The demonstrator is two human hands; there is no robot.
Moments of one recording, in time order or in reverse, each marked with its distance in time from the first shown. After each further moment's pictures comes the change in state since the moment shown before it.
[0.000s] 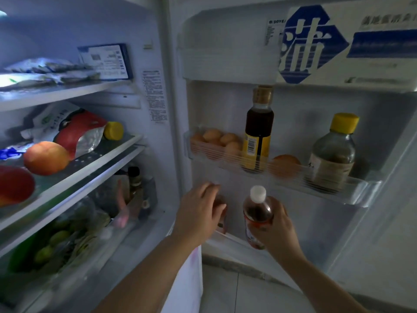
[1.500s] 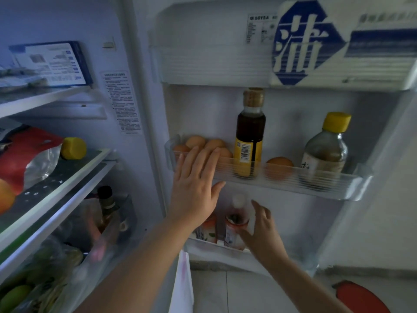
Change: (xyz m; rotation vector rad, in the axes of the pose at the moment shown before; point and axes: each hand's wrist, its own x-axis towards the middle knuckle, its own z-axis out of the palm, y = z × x) left_hand 0.067 -0.017 -0.004 0.067 0.332 0.299; right_hand 0.001 -0.024 0.027 -0.219 -0.015 0.174
